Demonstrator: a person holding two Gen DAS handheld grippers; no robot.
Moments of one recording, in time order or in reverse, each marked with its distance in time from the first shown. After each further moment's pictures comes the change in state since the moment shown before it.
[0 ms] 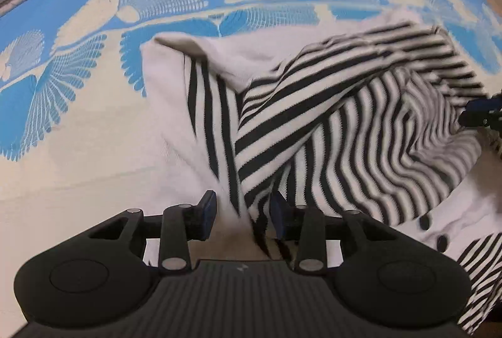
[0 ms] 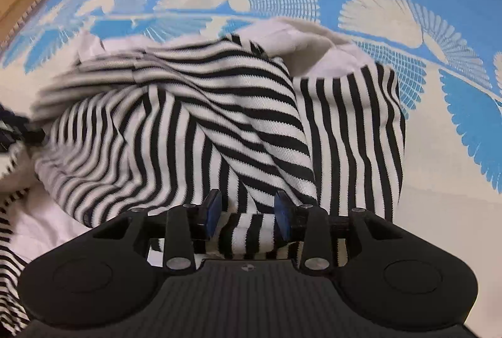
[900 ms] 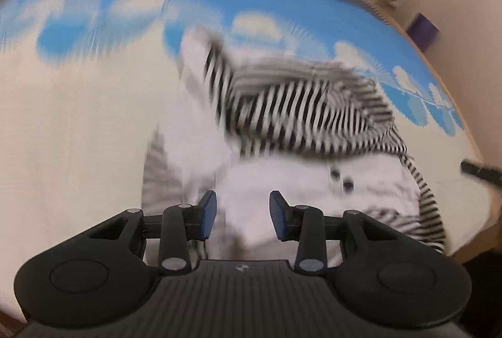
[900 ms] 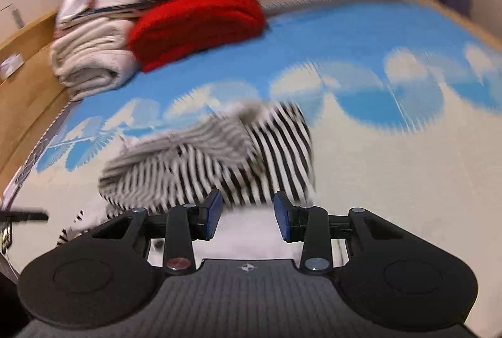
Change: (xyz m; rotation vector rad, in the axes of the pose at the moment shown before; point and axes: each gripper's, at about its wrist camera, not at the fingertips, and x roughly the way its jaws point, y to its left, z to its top) left arm -0.116 0.031 -0.174 -0.295 -0.171 -0.233; right arm -0.180 -0.025 -0.169 0.303 -0.412 0.001
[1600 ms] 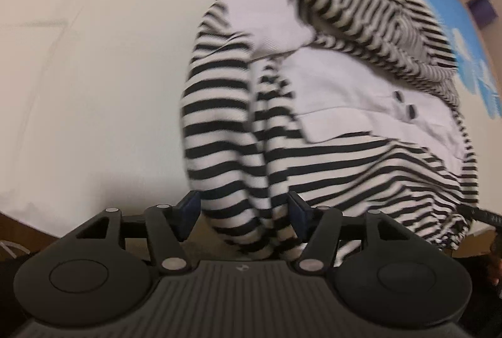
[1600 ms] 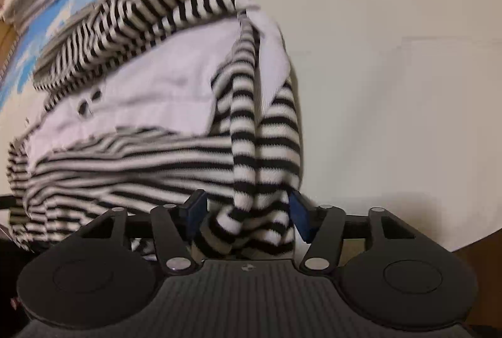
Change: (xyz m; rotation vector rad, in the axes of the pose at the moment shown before) left arm 0.041 0.037 -0.045 -0.141 0.298 0.129; right arm 0.049 -0.046 -0.097 0.102 0.454 -0.115
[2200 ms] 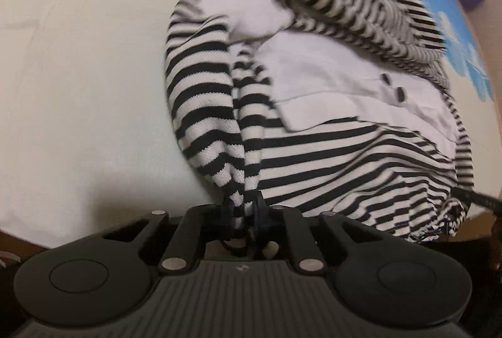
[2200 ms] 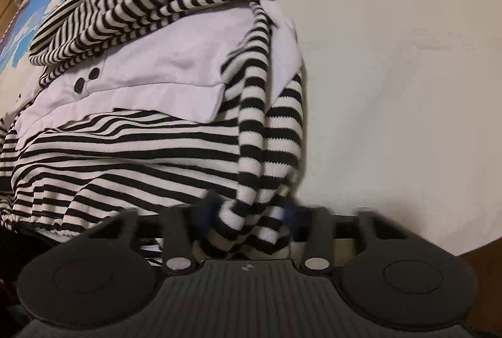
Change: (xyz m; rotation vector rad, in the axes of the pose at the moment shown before) left arm 0.003 -0.017 -0.002 0.093 -0.007 -0.047; right arm 0.006 0.012 0.001 -0.084 0.004 -0.024
